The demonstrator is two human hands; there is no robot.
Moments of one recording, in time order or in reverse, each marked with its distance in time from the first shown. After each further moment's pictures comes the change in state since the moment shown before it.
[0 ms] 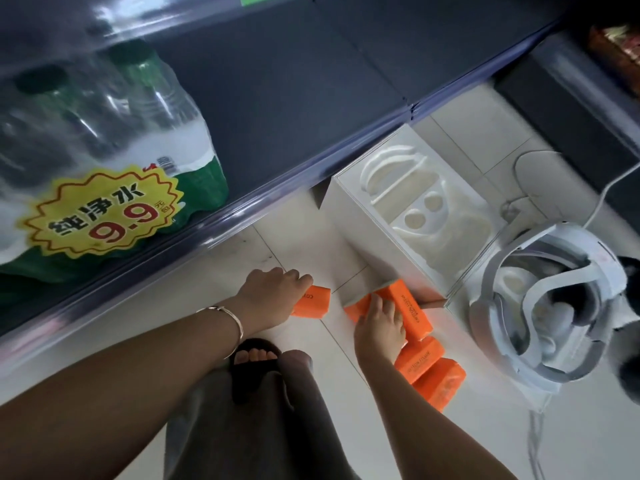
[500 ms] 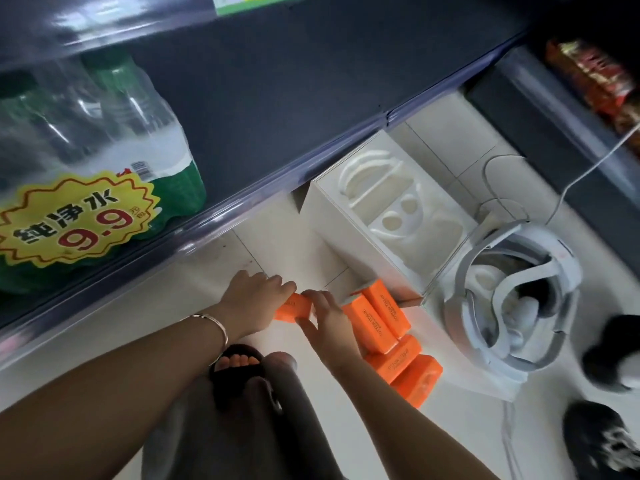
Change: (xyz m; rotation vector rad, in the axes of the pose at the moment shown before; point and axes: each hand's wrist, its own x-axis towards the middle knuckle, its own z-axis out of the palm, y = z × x) left_hand 0.003 0.002 0.007 0.082 0.028 0.019; right_hand -0.022 -0.031 -0.025 0.349 -0.189 -0.541
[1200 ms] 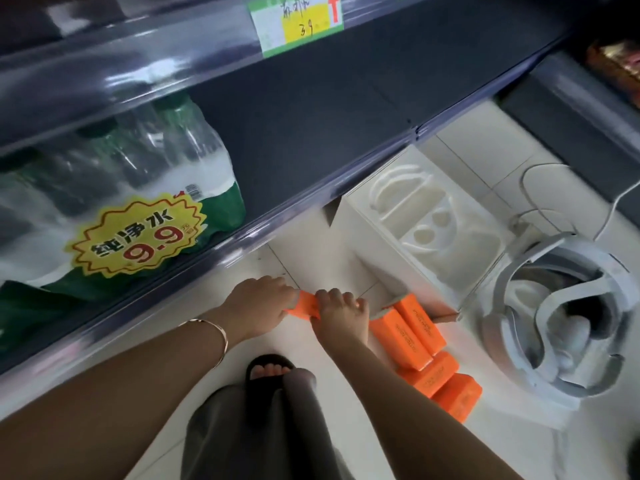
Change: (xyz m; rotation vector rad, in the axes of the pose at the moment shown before) left_hand -0.028 -0.036 -0.024 -0.122 -0.102 -0.037; right_hand 0.036 -0.033 0.025 -0.649 0.029 0.025
